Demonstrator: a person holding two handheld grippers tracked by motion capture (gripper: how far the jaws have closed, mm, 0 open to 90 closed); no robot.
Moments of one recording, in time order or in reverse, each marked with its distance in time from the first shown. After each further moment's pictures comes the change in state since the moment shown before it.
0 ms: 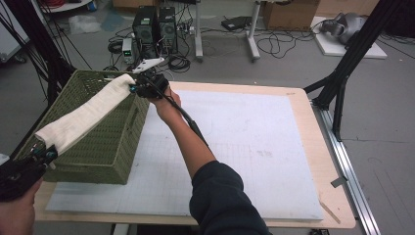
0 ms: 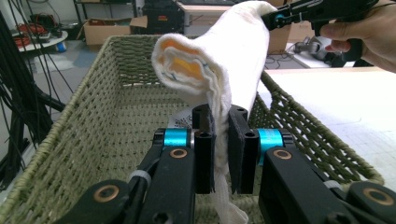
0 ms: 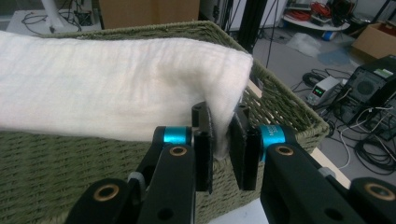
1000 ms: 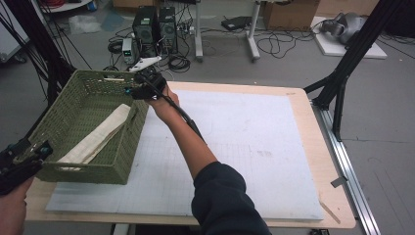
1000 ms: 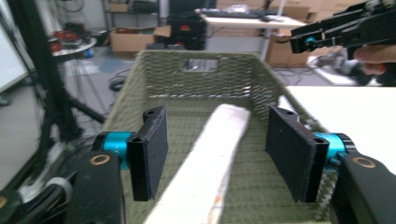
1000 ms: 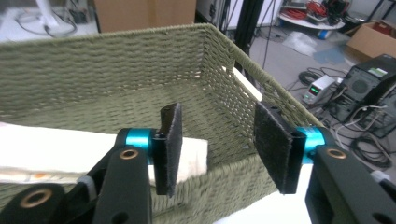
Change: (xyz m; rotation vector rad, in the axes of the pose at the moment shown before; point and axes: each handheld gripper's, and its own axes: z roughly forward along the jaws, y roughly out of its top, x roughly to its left) left arm 0.004 0.015 -0.004 -0.056 0.058 -0.036; right arm 0.006 0.007 -0.006 0.005 -0.016 0.000
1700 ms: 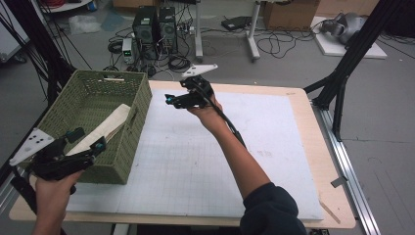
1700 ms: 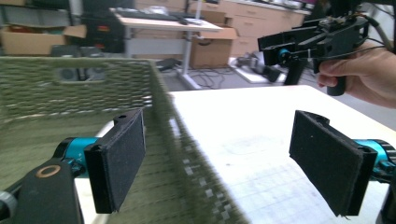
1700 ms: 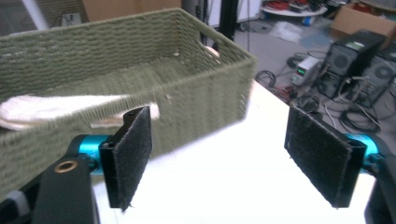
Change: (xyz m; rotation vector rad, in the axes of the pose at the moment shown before) left arm -0.076 0.002 0.052 0.007 -0.318 -0.007; right arm -0.039 -0.062 -0.110 -0.021 -0.032 0.125
